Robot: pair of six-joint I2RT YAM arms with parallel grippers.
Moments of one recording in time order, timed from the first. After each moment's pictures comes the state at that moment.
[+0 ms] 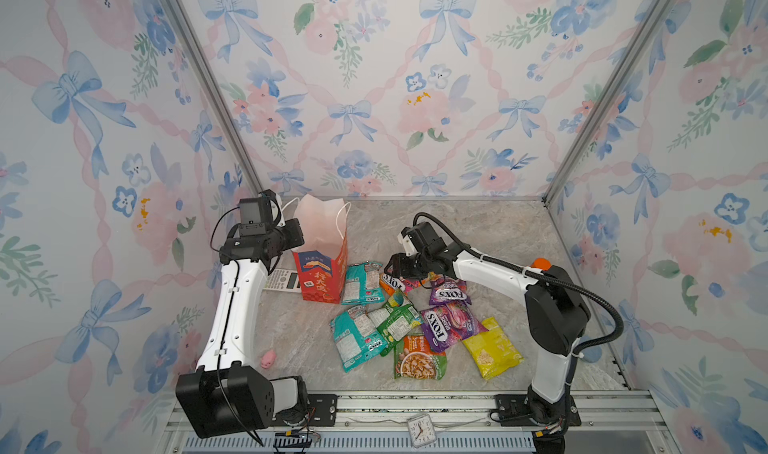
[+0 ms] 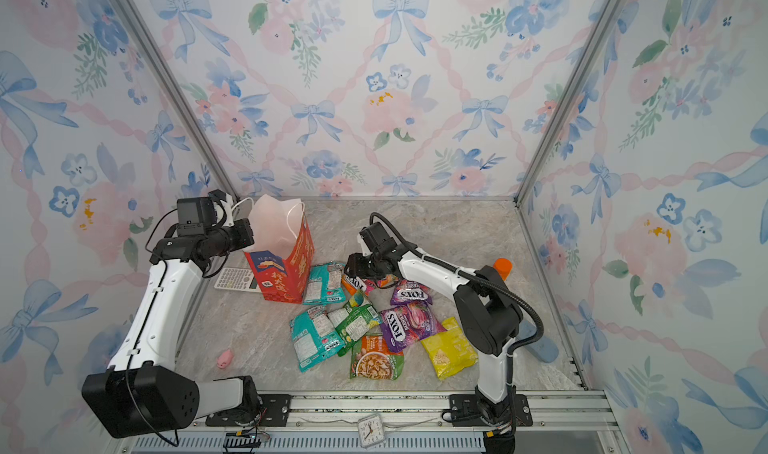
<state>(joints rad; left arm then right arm) 0.13 1.29 1.30 -0.73 0.17 -0.22 0.73 1.93 1.43 -0.39 -0.29 0.65</state>
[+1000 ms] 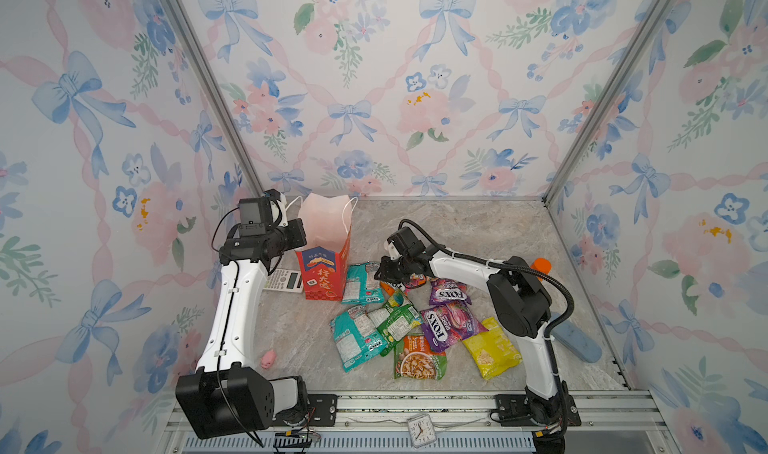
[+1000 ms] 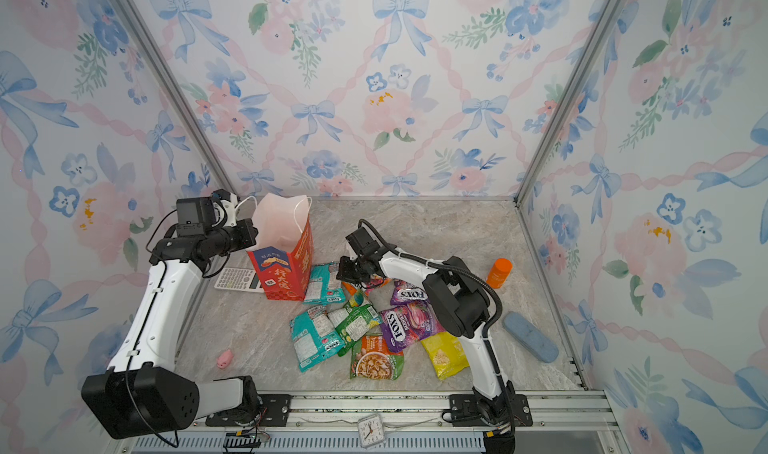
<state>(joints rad) 0.13 1.28 1.30 -0.73 0.26 -0.20 0.76 2.15 1.59 -0.34 -0.37 0.77</state>
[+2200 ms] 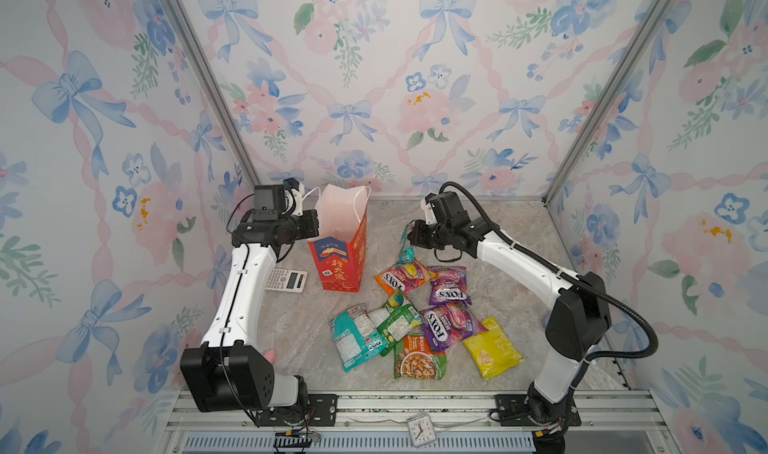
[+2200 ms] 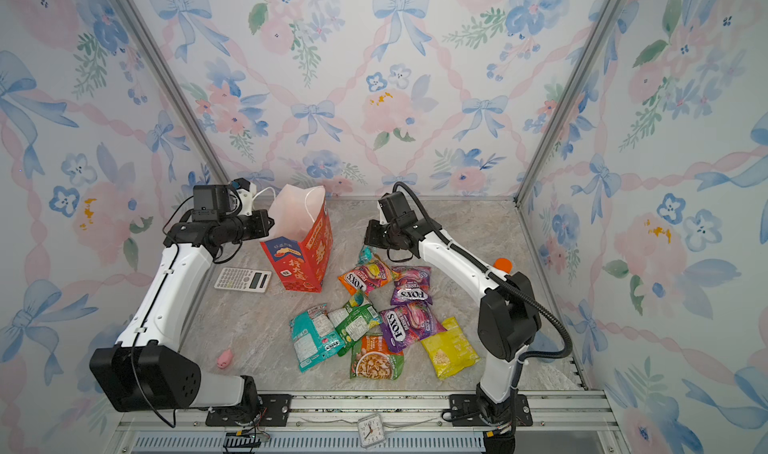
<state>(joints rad) 0.03 1.41 1.42 -0.73 0.31 -0.16 0.59 1.79 1.61 -0.55 -0.16 0.63</state>
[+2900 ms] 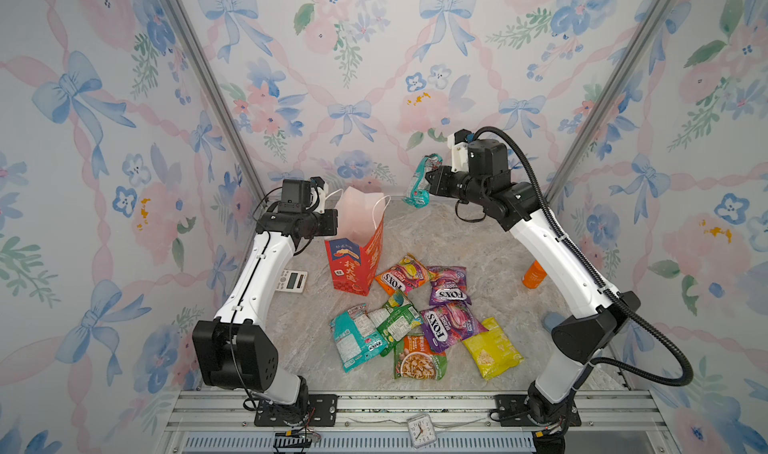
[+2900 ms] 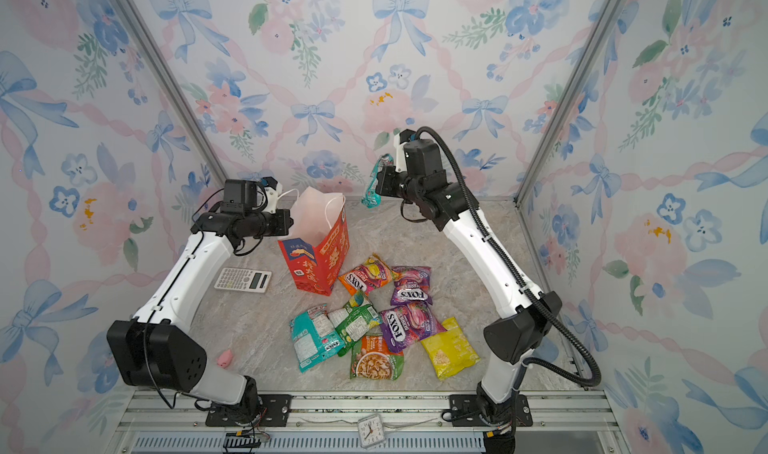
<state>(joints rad) -0.10 1.51 1.48 -0.73 0.24 -0.12 0.54 1.79 2.11 -0.67 -0.07 0.48</state>
